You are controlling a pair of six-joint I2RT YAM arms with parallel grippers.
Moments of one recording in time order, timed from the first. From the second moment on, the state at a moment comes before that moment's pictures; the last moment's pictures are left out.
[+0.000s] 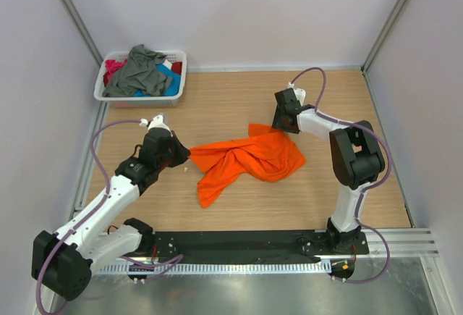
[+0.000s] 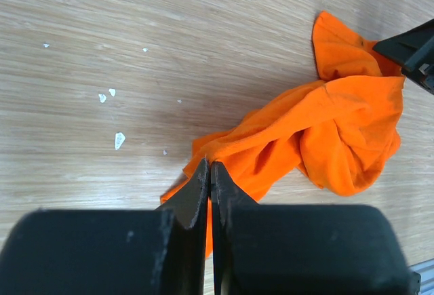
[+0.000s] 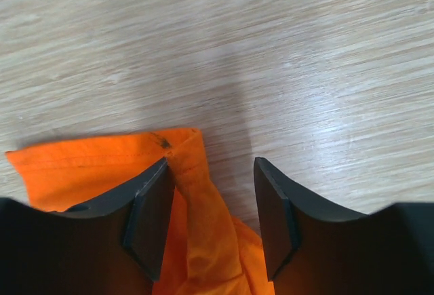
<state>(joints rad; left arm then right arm) -0.46 0.97 0.69 -0.36 -0.12 -0.73 0.36 1.88 1.24 -0.31 0.31 0.52</state>
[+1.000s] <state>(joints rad) -0.40 1.07 1.51 -0.44 -0.21 -0.38 0.40 1.40 1.81 -0.35 0.54 0.12</state>
